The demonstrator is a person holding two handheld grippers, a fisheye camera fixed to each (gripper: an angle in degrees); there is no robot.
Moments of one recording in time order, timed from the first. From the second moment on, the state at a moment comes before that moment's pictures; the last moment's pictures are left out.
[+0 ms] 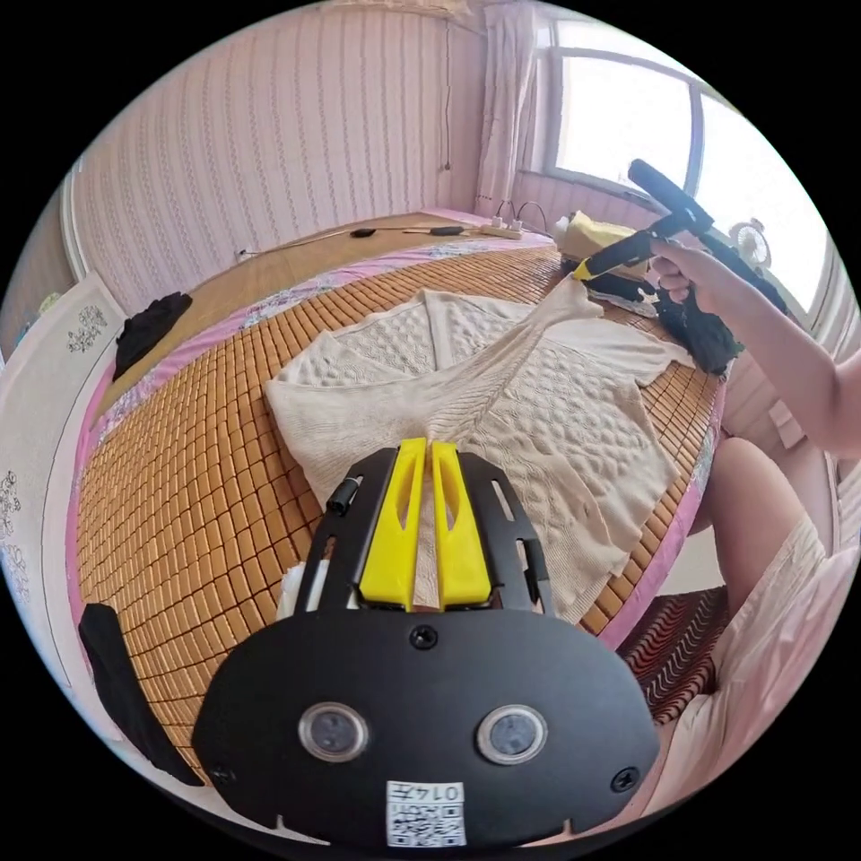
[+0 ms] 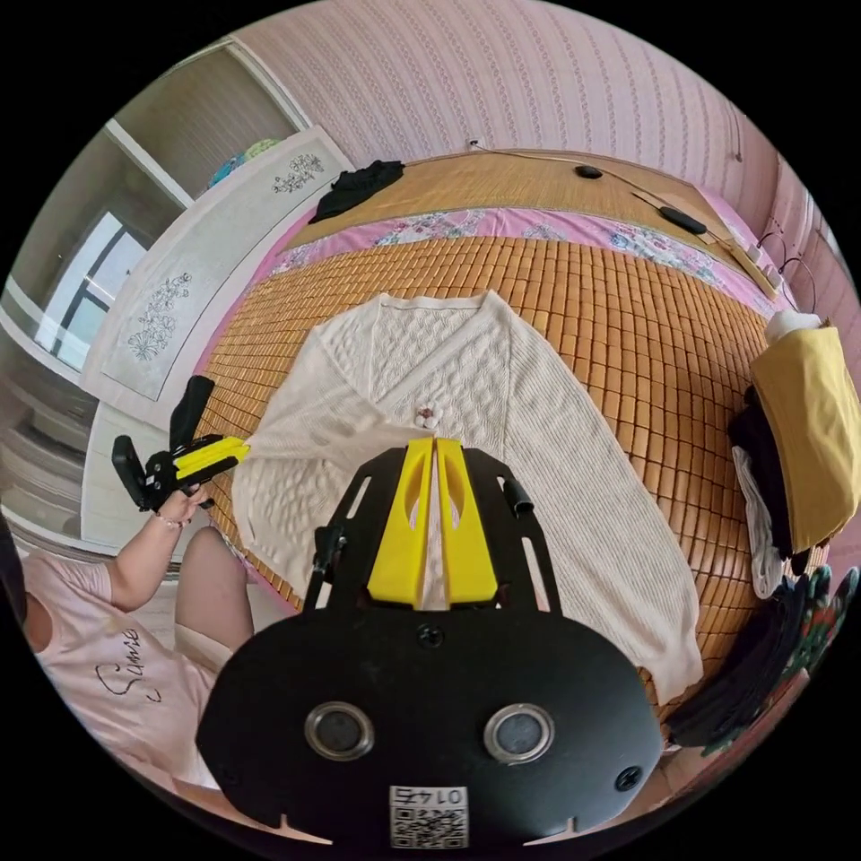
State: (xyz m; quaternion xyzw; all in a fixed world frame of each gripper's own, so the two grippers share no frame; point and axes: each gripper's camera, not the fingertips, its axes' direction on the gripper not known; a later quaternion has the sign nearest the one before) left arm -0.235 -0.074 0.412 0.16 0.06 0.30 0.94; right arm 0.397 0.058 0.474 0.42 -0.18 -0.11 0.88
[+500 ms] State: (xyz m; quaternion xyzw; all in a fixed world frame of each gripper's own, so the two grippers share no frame) left arm -0.158 -0.121 0.448 0.03 0.05 0.37 0.93; right arm 0.434 0.037 0.494 0.38 -0.19 -0.05 0.91
